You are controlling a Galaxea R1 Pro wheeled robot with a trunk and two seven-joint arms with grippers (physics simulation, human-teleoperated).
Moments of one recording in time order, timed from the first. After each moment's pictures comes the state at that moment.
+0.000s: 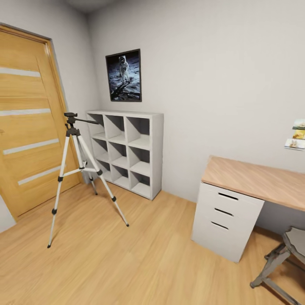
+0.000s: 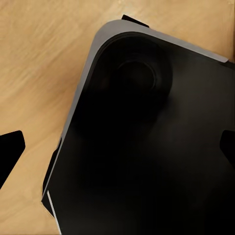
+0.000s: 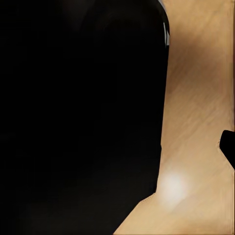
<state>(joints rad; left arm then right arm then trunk) 0.01 0.02 0.03 -0.05 0.36 -0.05 0.01 0.00 -0.01 0.01 0.00 0.00 -0.01 -0.01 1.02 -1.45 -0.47</state>
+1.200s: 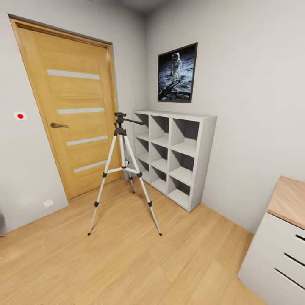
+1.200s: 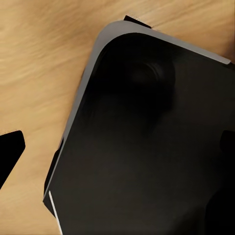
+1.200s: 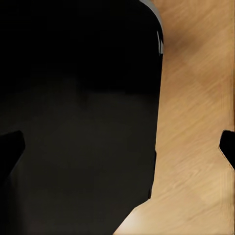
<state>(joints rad) 0.01 0.02 0.04 -0.05 0.36 -0.05 0.01 0.00 -0.01 0.01 0.00 0.01 -0.03 -0.01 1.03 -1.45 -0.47</state>
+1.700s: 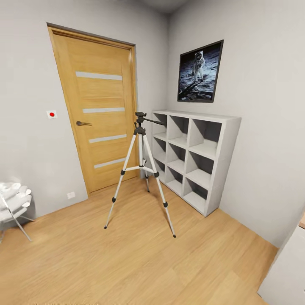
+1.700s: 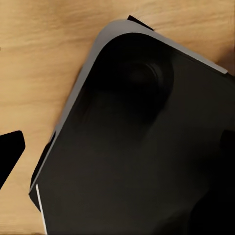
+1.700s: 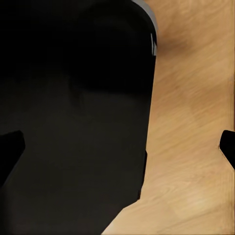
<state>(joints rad) 0.01 0.02 0.04 -0.05 0.46 -0.05 0.01 0.00 -0.02 0.01 0.00 0.05 -0.03 -0.01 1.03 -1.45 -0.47</state>
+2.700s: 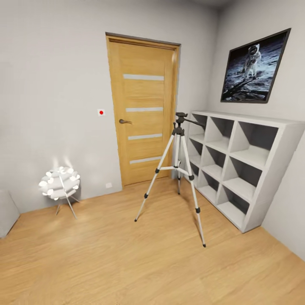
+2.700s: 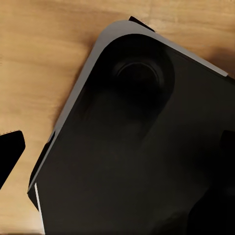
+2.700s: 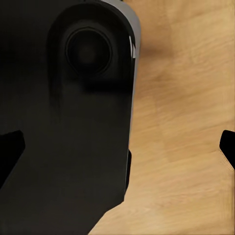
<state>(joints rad) 0.01 0.02 0.04 -0.05 0.48 -0.05 0.01 0.00 -0.05 0.01 0.00 0.05 -0.04 -0.01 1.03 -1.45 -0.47</state>
